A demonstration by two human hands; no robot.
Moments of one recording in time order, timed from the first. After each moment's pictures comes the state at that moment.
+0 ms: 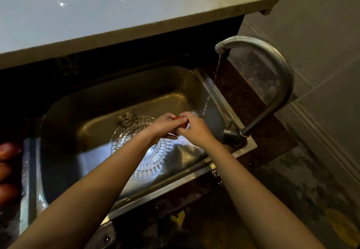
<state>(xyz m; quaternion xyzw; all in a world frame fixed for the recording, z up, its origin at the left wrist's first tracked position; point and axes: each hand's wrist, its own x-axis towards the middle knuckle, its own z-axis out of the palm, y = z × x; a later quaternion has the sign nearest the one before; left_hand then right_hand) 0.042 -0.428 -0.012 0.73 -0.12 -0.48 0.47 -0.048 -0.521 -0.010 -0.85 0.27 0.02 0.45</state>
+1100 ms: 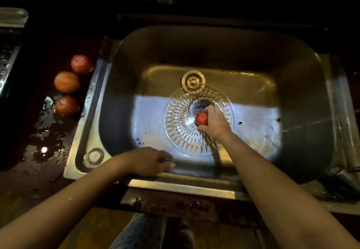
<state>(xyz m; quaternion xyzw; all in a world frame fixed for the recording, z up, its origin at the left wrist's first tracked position) 0.003 -0.216 -0.070 0.81 -0.21 -0.53 0.13 0.045 -0.442 -0.171 -0.94 0.10 0.20 0.27</state>
